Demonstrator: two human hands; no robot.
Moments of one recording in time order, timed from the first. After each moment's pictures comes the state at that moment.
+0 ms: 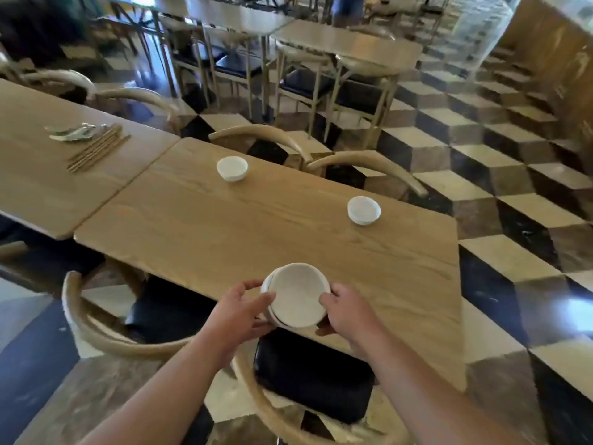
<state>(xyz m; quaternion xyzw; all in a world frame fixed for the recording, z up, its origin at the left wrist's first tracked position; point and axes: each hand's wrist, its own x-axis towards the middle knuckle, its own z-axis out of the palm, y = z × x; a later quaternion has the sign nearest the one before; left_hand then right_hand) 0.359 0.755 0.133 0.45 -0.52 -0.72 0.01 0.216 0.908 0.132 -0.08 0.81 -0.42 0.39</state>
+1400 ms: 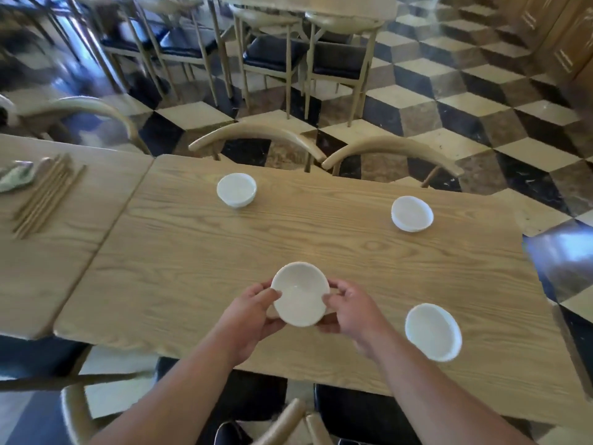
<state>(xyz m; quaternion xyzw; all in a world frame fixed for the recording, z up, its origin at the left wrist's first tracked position) 0.262 0.512 0.064 0.44 -0.48 -0.75 -0.10 0.160 0.690 0.035 0.07 0.73 -0.56 0.39</state>
